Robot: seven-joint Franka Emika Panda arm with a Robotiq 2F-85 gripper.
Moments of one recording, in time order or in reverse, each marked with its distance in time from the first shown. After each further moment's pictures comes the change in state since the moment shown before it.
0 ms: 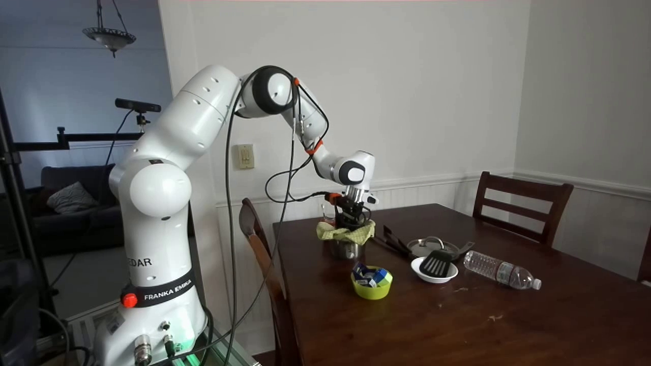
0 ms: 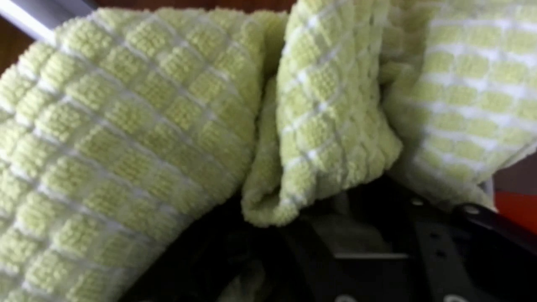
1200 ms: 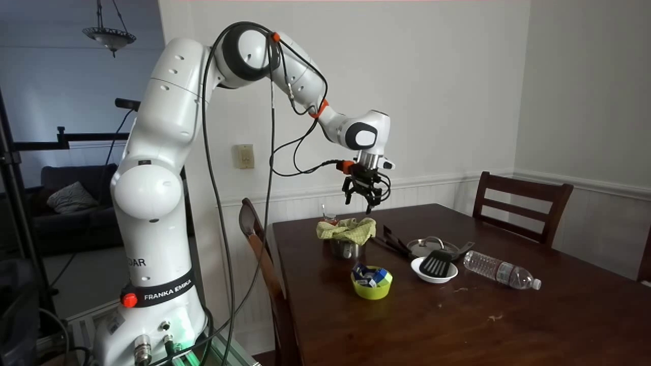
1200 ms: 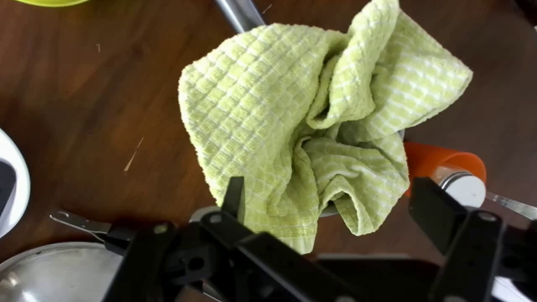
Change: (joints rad) arm -0.190 -0.278 0.065 -0.105 0.071 -0.060 -0.332
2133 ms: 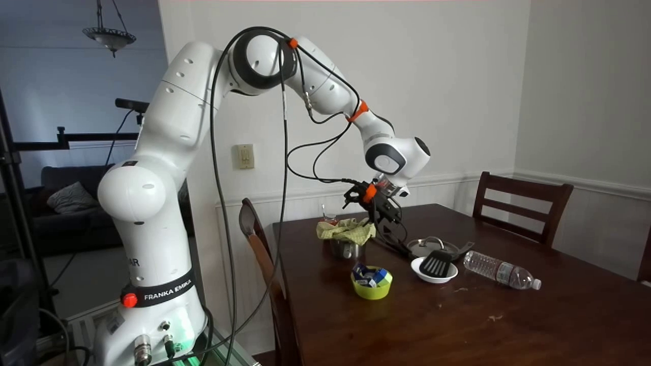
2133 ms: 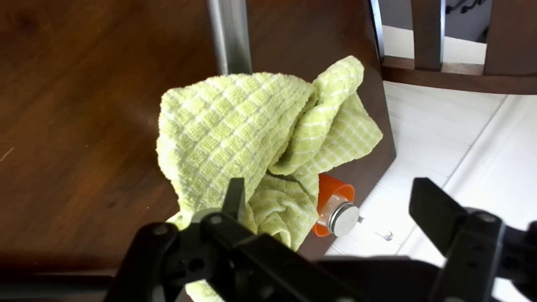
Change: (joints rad) arm -0.201 0.103 0.002 0.023 0.422 -0.273 -0.708
